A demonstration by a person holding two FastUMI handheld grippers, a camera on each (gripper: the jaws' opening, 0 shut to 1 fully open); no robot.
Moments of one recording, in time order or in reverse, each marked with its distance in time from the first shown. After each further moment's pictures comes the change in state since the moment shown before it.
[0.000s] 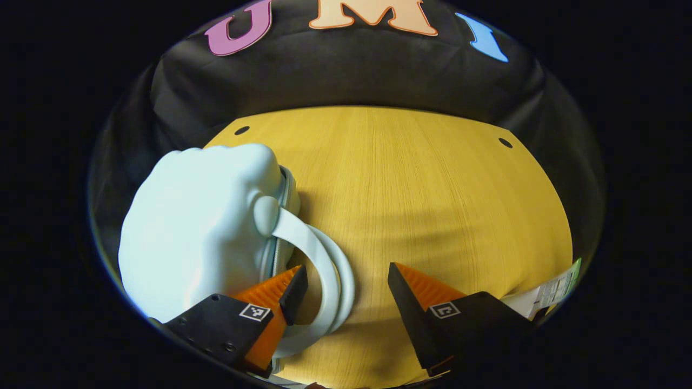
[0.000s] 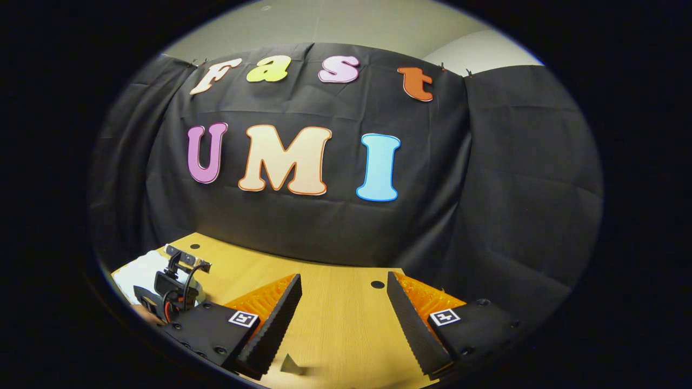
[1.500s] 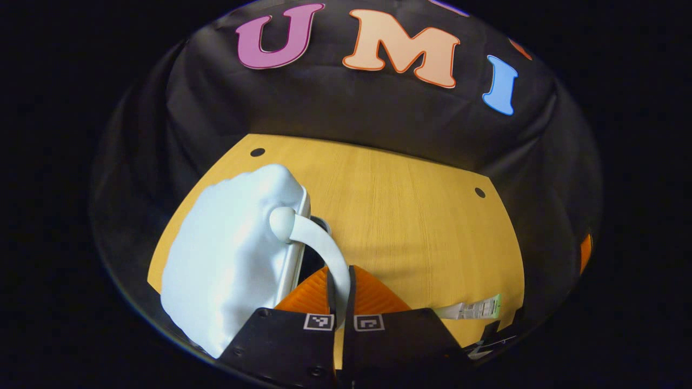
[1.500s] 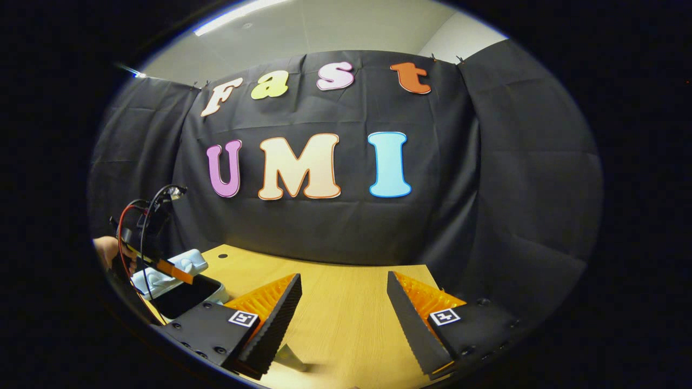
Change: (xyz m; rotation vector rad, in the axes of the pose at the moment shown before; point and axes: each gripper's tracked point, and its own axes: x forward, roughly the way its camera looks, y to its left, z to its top) left arm -0.116 0.036 0.088 -0.106 -0.127 -0.066; right arm -0.009 -0.024 -0.026 0.122 -0.062 0.171
